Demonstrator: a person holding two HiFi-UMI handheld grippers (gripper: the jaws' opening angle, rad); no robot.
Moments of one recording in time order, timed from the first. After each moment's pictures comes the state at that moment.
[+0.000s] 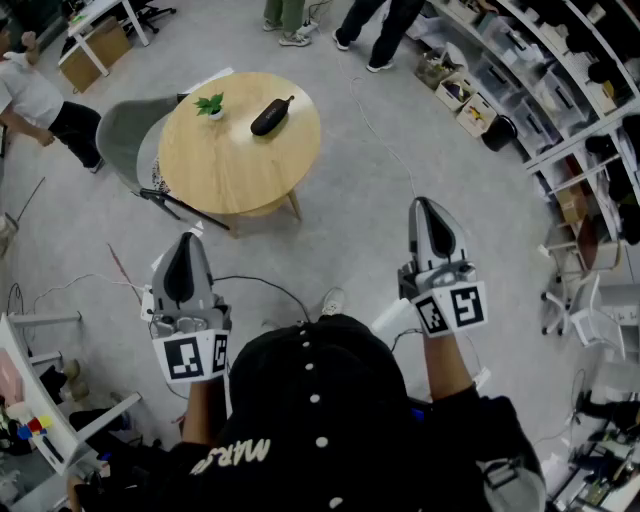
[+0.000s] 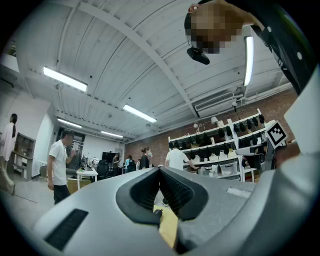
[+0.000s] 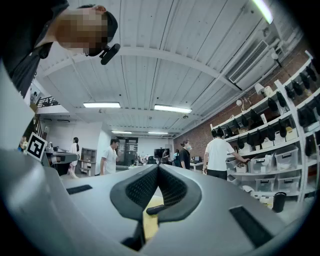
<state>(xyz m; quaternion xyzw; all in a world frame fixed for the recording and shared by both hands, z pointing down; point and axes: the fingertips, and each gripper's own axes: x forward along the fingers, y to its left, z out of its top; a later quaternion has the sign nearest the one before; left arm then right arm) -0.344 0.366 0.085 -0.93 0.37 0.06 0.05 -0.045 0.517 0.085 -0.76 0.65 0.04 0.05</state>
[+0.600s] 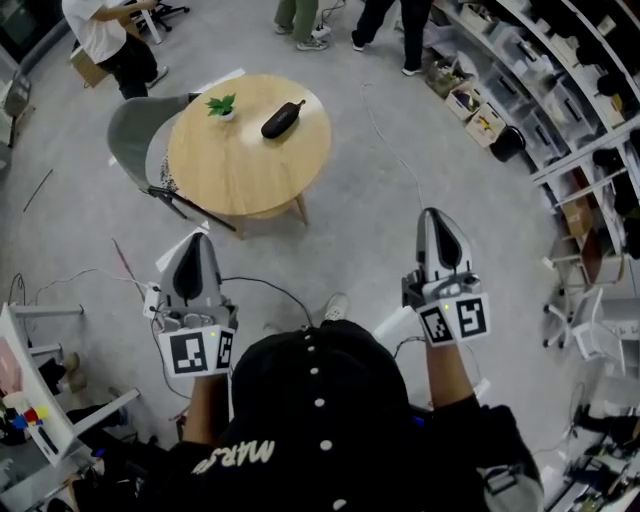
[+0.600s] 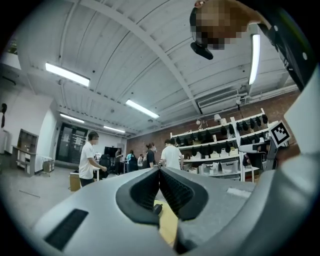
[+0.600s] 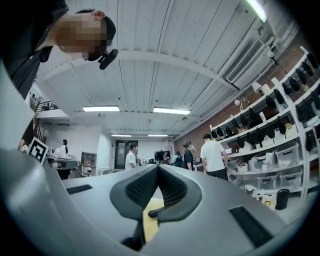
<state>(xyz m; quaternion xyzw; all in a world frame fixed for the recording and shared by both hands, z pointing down) -0.347 0.362 0.098 -0.92 0.38 0.04 0.03 -0.047 0.521 0.085 -0.76 0.65 0.04 0.07</state>
